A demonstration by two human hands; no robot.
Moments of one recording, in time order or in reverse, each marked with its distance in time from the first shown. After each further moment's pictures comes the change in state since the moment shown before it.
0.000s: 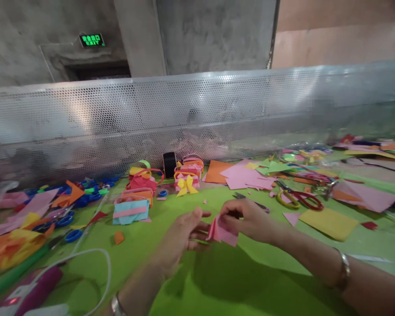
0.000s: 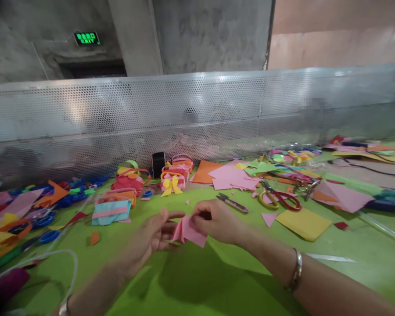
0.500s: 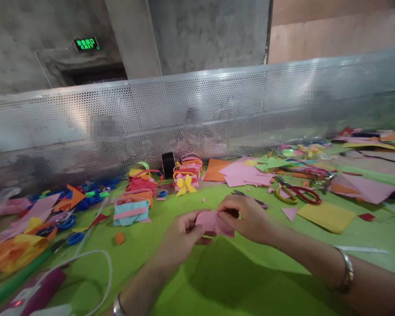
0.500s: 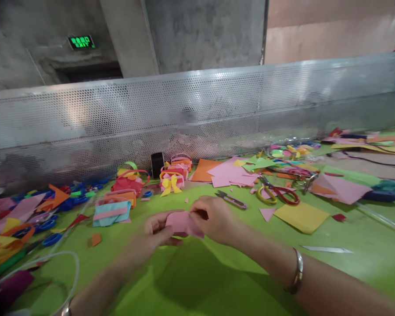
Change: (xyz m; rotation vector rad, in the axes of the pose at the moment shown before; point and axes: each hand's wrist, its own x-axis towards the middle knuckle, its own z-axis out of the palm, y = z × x) left_hand 0.001 0.002 0.009 0.110 0.009 0.113; right_hand -0.004 -0.004 0.002 -0.234 0.201 -0.161
